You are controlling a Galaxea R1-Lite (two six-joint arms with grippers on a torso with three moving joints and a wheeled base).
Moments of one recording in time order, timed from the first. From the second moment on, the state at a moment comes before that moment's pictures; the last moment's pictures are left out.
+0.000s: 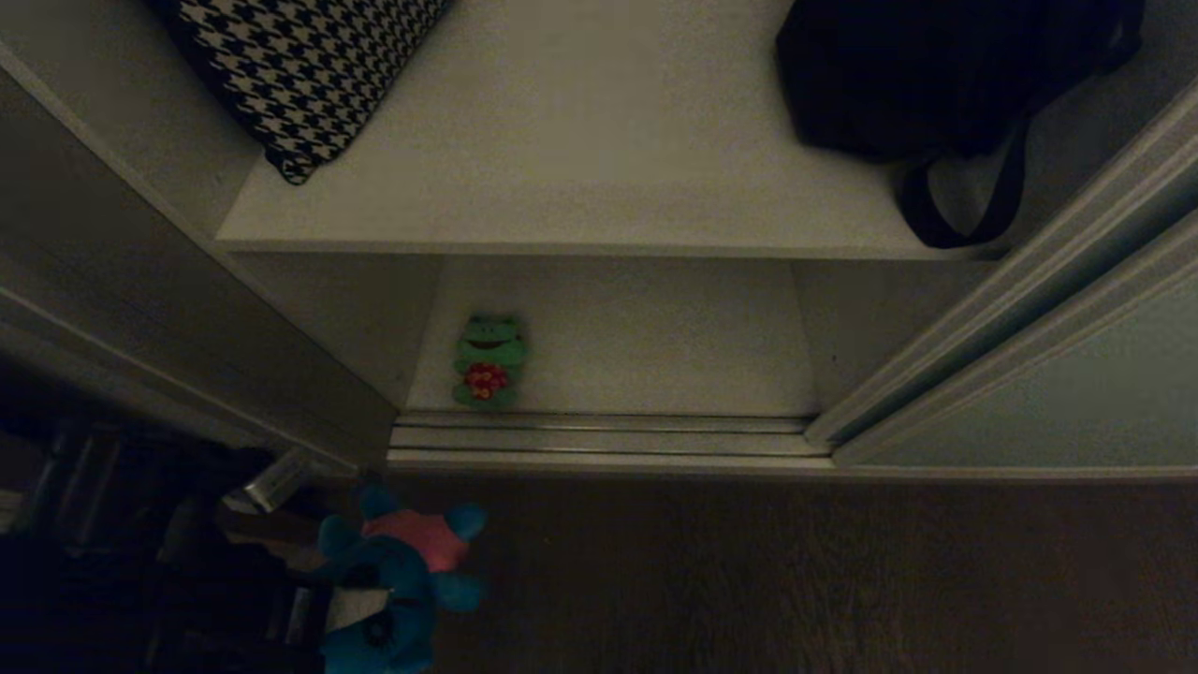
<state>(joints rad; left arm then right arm) -0.24 1.32 -0.52 0.00 -0.25 -0.07 0.00 0.00 0.00 0.00 0.00 0.00</state>
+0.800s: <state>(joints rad) -0.45 1.74 -0.76 0.00 -0.25 -0.10 0.00 0.00 0.00 0.00 0.00 0.00</state>
